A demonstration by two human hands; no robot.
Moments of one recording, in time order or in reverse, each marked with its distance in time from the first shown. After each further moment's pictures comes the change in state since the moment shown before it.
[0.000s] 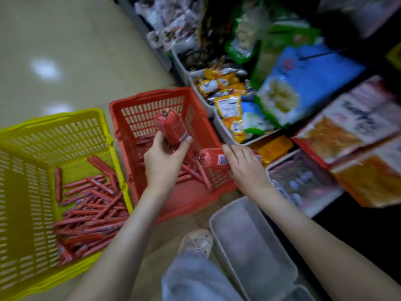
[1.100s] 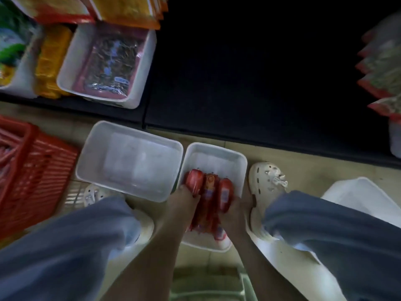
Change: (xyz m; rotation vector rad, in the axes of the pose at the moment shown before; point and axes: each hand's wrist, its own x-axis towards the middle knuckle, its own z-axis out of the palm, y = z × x) left_hand -0.432 -0.179 0.167 1.383 -1.287 0.273; right_hand -0.524 -0.129 0.054 0.986 0.037 2.080
